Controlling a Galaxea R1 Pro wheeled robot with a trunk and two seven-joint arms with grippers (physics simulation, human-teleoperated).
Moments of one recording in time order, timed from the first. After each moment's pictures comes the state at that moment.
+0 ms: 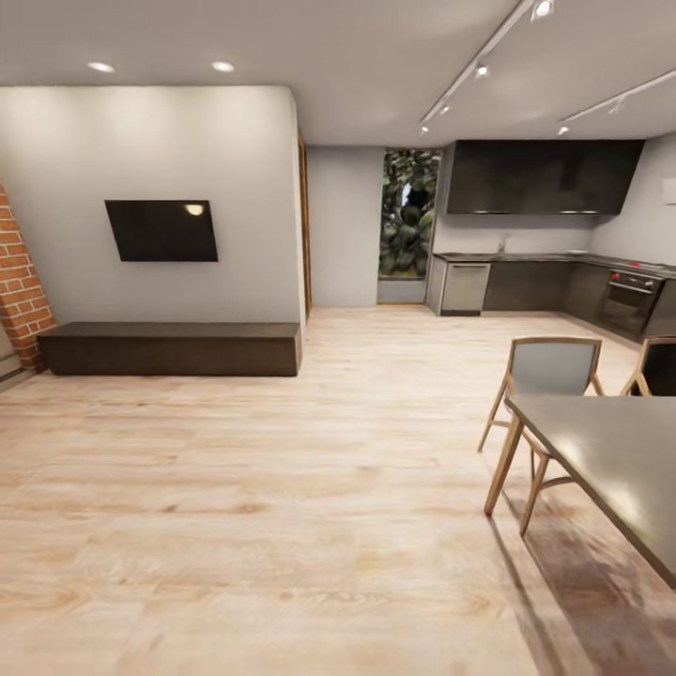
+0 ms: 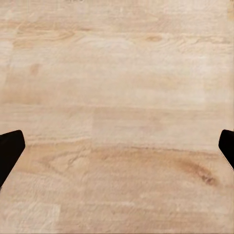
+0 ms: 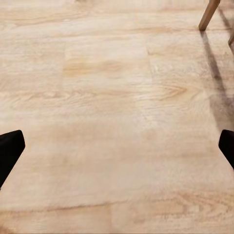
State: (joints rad) left arm 0.00 0.07 0.01 -0.57 0.05 -0.19 -0.01; right arm -0.02 0.02 -0.06 -0.60 0.01 -0.34 -0.03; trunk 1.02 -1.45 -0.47
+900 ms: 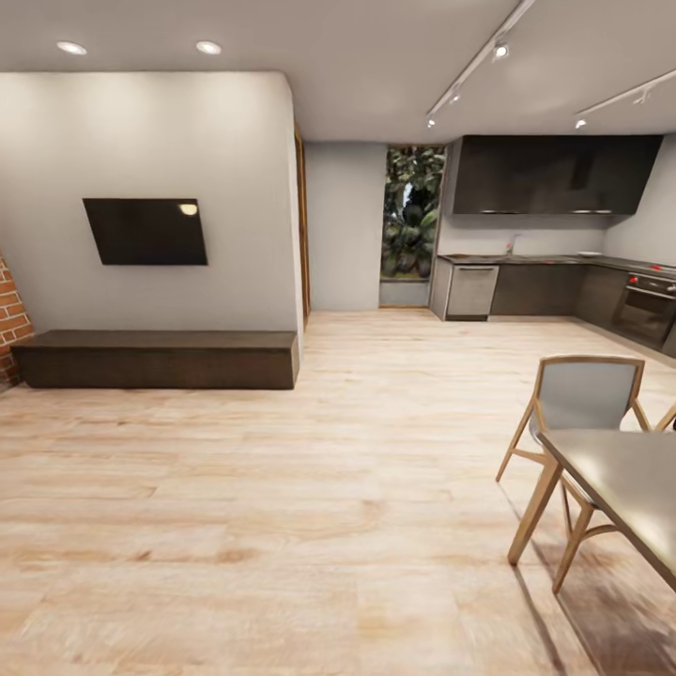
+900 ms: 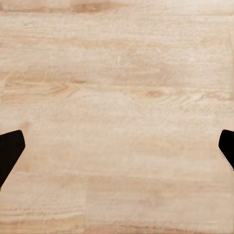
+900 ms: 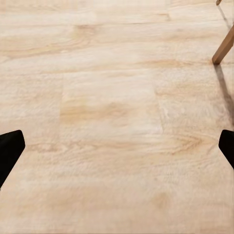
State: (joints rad) left arm 0.00 0.07 0.01 -0.57 0.05 -0.19 -0.01; right arm -0.02 0.02 -0.06 -0.60 0.01 -0.34 -0.03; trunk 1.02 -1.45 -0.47
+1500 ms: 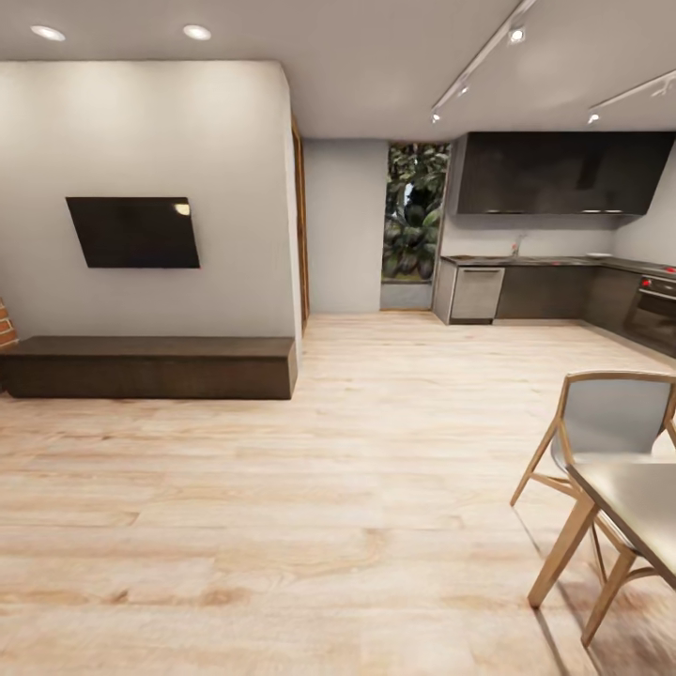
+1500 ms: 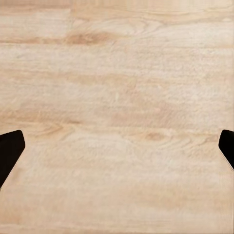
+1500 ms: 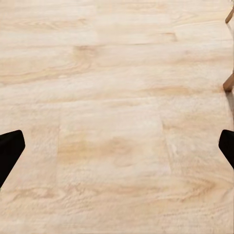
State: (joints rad) left arm 0.00 0.07 0.01 -0.57 0.05 -0.19 -0.01; right arm -0.02 0.02 -0.06 -0.60 0.01 -0.34 -0.03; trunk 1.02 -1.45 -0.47
